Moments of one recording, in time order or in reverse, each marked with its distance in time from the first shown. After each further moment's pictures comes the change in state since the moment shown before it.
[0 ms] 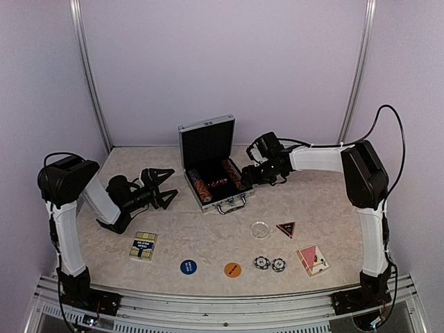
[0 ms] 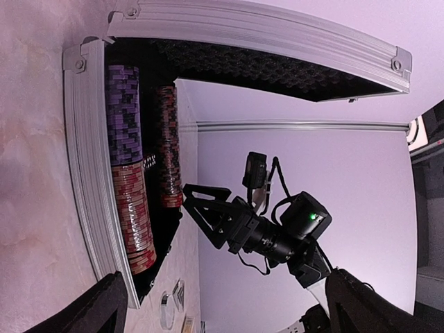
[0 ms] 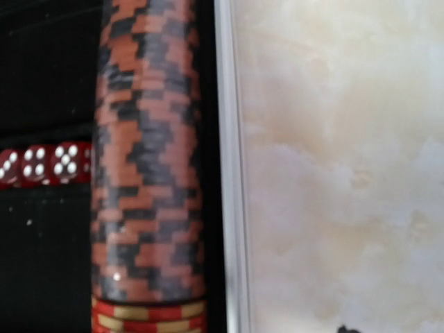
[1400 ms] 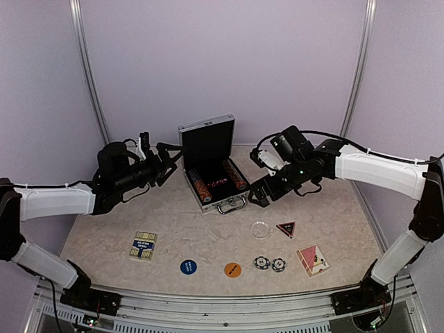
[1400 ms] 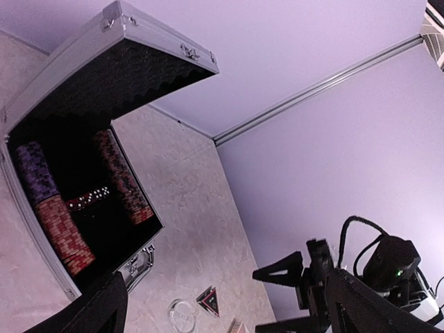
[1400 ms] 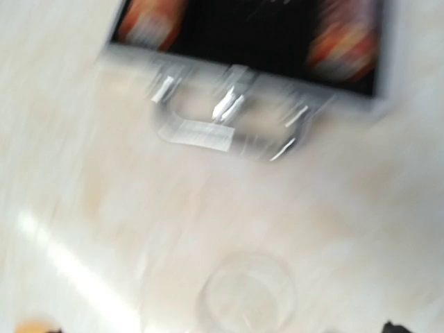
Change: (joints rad) left arm -0.224 -0.643 0.131 -0.880 -0.311 0.523; right arm 0.180 -0.590 -0.321 -0.283 0.016 -0.145
